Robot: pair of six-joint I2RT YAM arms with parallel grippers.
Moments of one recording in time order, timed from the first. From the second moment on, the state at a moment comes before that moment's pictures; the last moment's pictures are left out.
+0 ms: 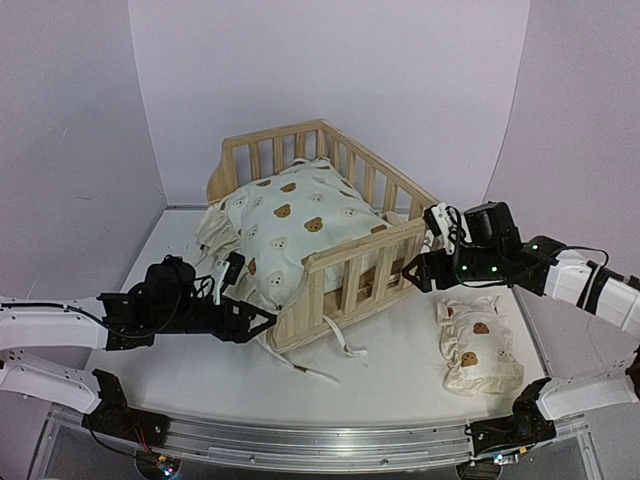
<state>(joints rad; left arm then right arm) -0.93 1.07 0.53 0.12 0.20 -0.55 0.60 1.16 0.87 -0.38 -0.07 0.18</state>
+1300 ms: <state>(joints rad) -1.21 0.91 0.13 0.27 -0.17 -0.74 1.01 1.27 0.59 -0.12 -0.14 0.25</state>
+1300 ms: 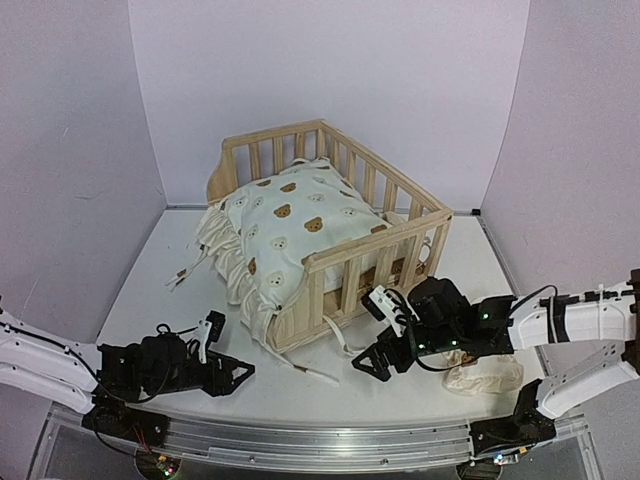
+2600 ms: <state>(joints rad) -1.12 1.80 0.25 1.13 -0.27 -0.92 1.14 1.54 0.56 0.43 0.19 0.29</state>
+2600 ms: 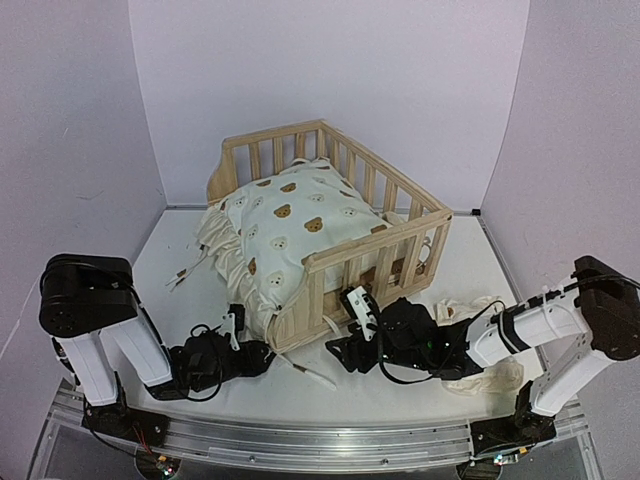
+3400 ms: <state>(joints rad) -1.12 1.63 0.12 1.17 -0.09 -0.99 1.15 1.60 0.56 0.51 0.26 0.31</state>
